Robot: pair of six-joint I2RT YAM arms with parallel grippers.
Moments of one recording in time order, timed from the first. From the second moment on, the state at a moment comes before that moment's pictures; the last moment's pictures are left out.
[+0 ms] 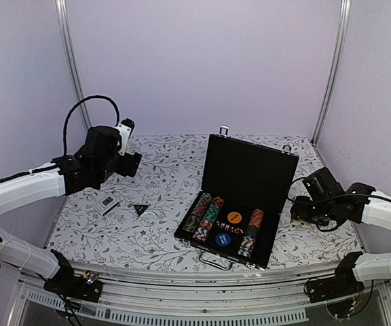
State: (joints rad) left arm -0.67 1.26 0.93 -0.16 -0.61 0.11; right arm 0.64 1.01 0.64 -0.69 0.35 0.82
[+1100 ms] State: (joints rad) left arm -0.69 1.30 0.93 -0.15 -0.62 0.11; right arm 0.96 1.43 1.00 -0.61 -0.04 0.44
